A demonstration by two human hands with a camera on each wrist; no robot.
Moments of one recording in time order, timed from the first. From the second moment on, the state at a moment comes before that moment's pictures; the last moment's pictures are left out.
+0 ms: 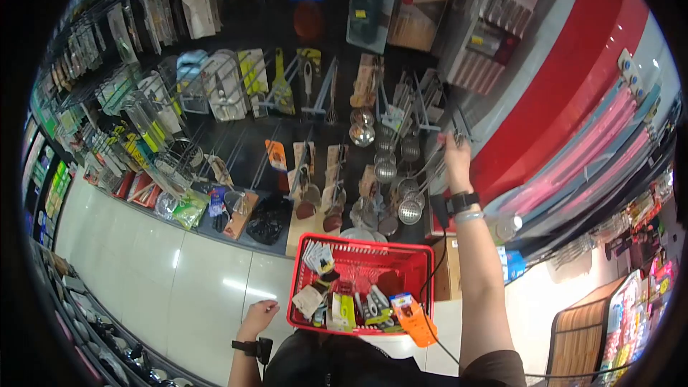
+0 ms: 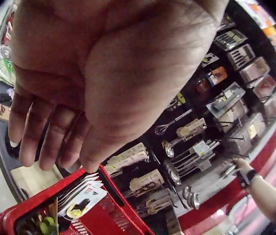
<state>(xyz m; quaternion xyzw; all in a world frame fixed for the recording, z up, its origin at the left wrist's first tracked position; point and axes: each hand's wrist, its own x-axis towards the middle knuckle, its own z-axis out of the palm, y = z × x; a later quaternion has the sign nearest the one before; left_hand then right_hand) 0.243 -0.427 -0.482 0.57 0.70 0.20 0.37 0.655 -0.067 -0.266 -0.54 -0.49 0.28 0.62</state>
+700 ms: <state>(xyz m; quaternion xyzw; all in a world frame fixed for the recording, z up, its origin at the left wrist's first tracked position) 0.249 -0.424 -0.469 0.59 0.69 0.17 0.38 0.673 -0.211 -0.370 -0.64 -0.40 0.40 0.52</state>
